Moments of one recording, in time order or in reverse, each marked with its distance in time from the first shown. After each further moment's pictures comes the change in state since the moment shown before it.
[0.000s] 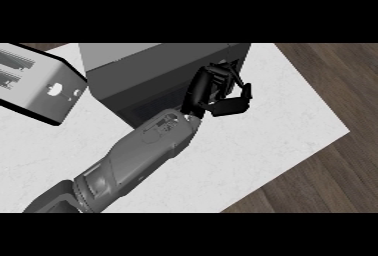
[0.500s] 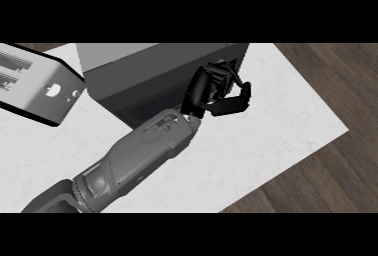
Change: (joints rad) left arm -0.002 0.005 -0.013 -0.004 0.024 0.034 -0.023; right arm -0.029 -0.026 -0.016 0.012 -0.053 0.009 0.027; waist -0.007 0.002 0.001
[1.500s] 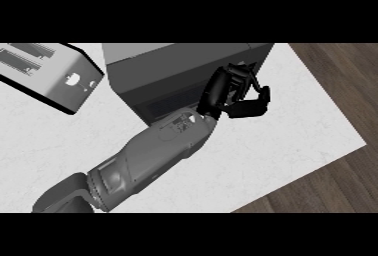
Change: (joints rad) left arm -0.094 -0.058 -0.072 0.074 0.084 -0.019 0.032; right arm 0.011 -0.055 -0.119 -0.007 -0.081 -0.032 0.031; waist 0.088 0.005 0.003
